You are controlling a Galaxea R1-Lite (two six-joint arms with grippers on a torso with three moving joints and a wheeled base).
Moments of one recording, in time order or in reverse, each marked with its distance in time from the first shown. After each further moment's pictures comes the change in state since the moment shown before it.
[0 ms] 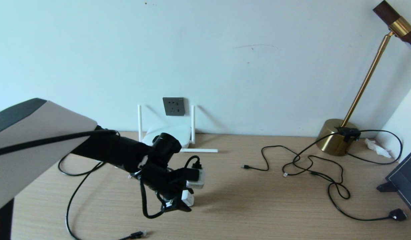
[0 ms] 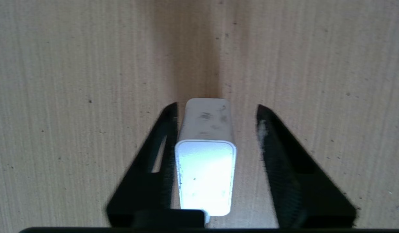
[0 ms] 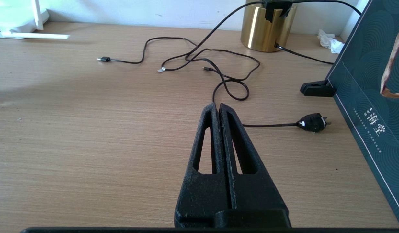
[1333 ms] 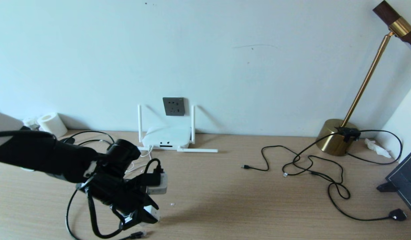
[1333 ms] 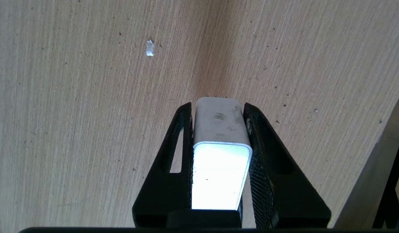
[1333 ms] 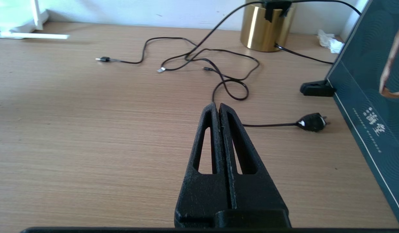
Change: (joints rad) left arm 0.202 -0.215 0.284 0.035 -0.012 -0.063; right arm 0.000 0.000 0.000 0.000 -0.001 0.000
